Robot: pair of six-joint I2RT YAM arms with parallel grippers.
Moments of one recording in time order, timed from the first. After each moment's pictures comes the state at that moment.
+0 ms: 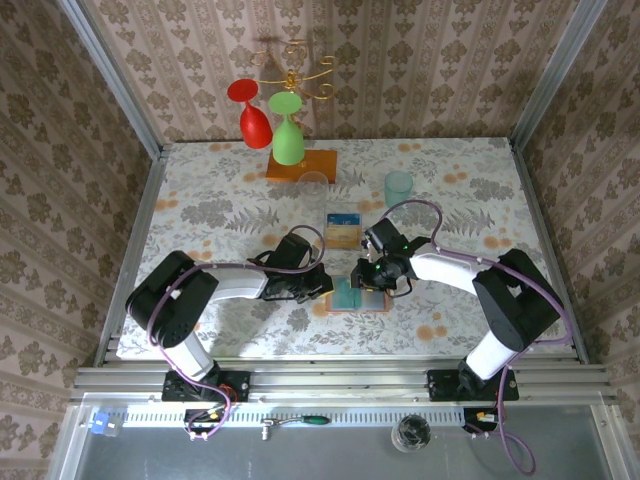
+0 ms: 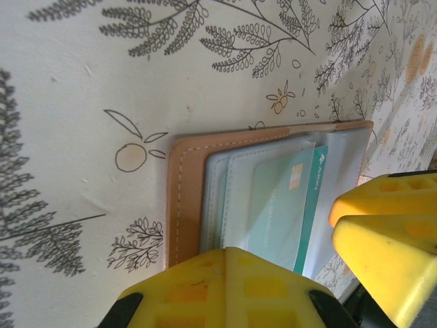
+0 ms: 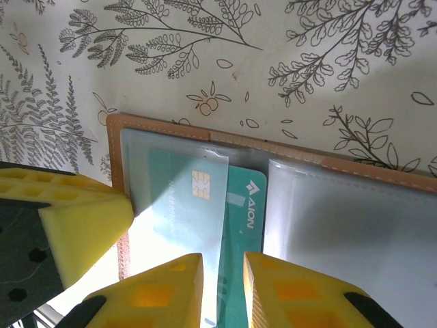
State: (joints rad) left arm -0.75 1.66 0.69 0.07 0.48 -1.00; right arm 0.57 1.62 0.86 -0.39 -0.34 0.65
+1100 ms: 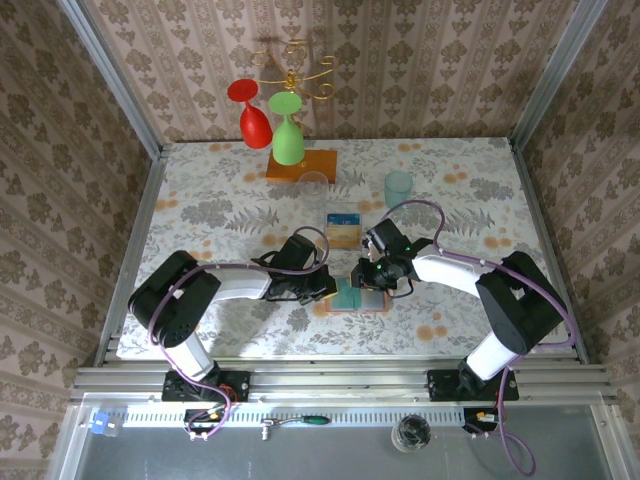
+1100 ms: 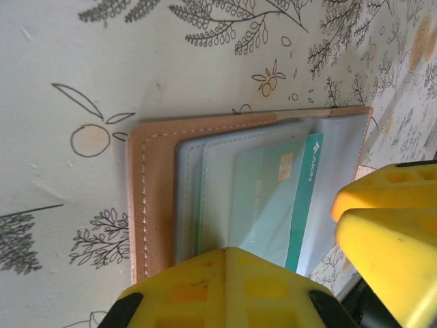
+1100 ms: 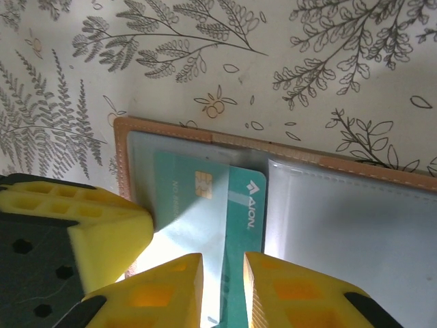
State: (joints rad) left arm -0.78 1.68 0.72 0.05 0.48 -1.01; right arm 0.56 1.61 0.84 -0.36 -0.35 0.66
